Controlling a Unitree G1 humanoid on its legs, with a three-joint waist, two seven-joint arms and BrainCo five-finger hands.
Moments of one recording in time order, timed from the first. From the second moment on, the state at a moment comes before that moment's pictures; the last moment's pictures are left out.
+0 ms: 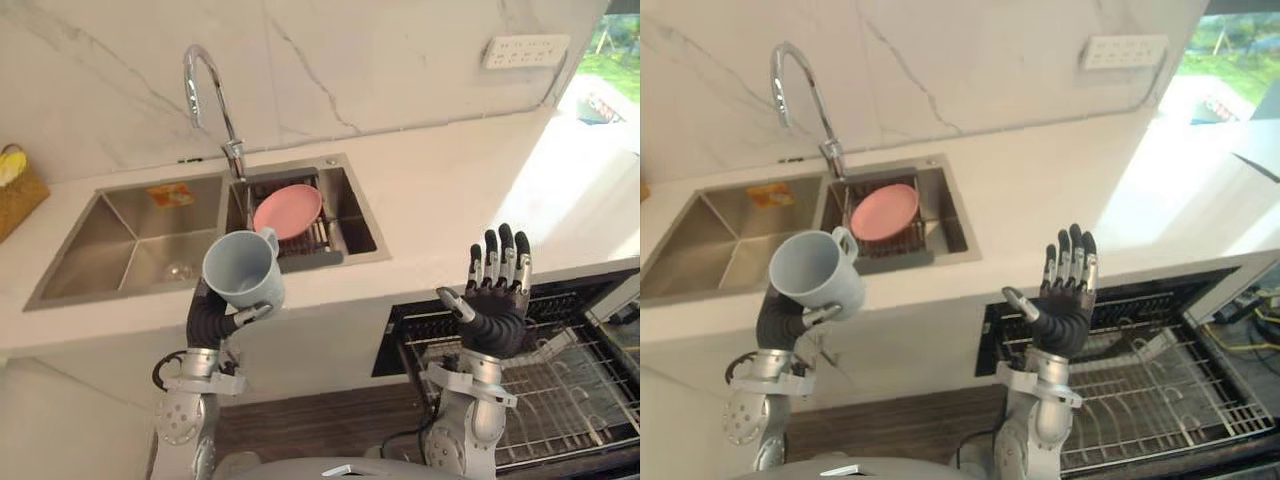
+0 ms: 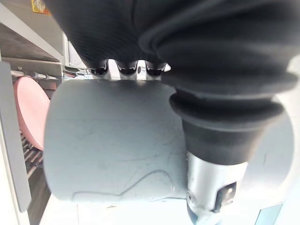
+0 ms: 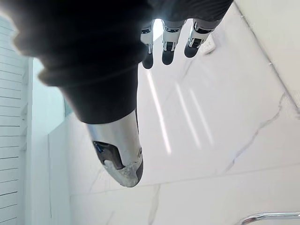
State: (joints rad) left arm 0.34 0.00 -0.11 -0.21 -0.17 -0.44 -0.16; right arm 0.29 -0.02 0.00 -0.17 0.40 -0.75 0.05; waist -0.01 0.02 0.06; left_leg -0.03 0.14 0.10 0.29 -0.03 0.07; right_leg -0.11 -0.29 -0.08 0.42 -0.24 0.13
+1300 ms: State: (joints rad) left arm 0.16 -0.03 0.01 -0.18 -0.21 -0.51 0.20; right arm 0.14 -0.03 -0.07 -0.18 0.64 -0.60 0.37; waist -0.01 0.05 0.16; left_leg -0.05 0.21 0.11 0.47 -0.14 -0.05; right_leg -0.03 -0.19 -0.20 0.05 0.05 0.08
